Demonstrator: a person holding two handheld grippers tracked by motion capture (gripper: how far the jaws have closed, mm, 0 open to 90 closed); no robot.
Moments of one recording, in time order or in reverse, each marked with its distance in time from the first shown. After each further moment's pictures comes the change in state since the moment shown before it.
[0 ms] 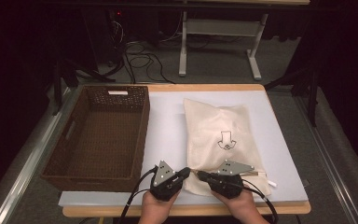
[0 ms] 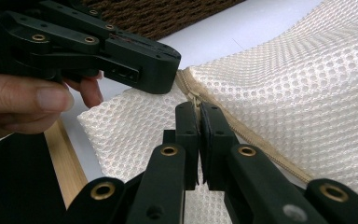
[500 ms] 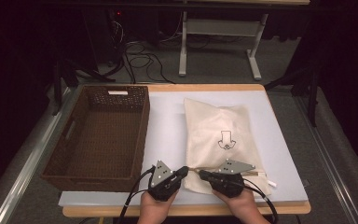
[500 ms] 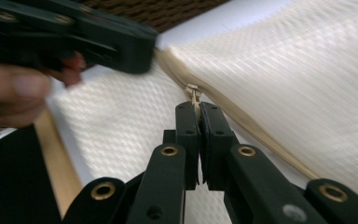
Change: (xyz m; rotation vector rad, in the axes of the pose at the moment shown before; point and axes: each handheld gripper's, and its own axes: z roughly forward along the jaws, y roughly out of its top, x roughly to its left) left arm 0.002 0.003 -0.009 -0.040 0.029 -0.017; right arm -0.006 -0.002 0.000 0.004 -0.016 0.020
